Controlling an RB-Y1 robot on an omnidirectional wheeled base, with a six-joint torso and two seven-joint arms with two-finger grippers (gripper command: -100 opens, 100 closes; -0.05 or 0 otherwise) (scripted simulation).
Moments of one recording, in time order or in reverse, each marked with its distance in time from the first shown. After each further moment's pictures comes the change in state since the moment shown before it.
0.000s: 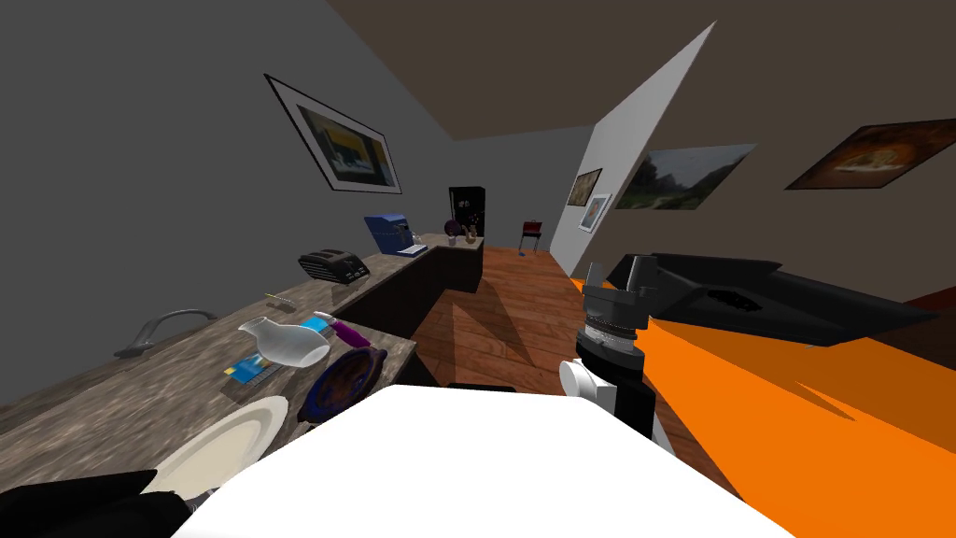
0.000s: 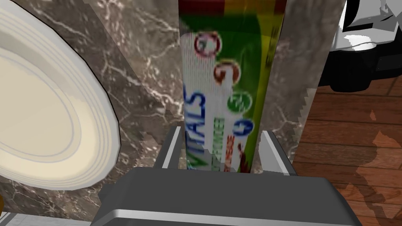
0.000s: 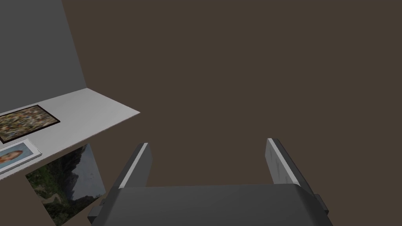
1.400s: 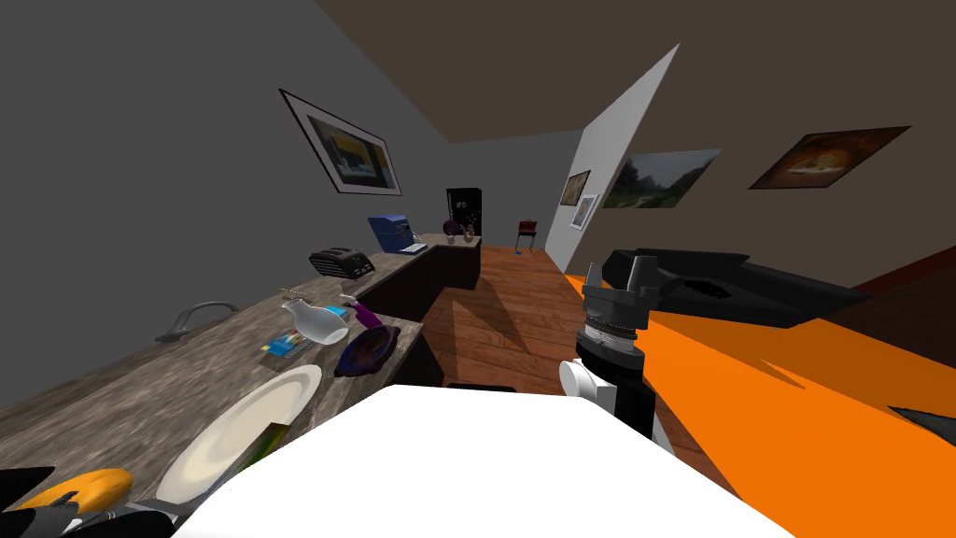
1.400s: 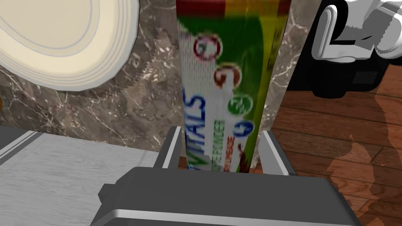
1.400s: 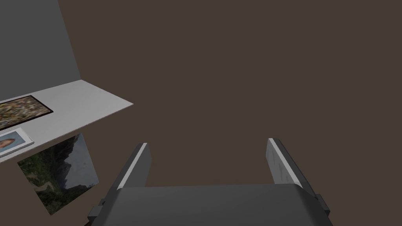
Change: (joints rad) left arm 0.136 0.043 0.306 -0.030 0.280 0.112 0.085; right arm 0.000 0.000 0.000 0.000 0.000 0.000 0.000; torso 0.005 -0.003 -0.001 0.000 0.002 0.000
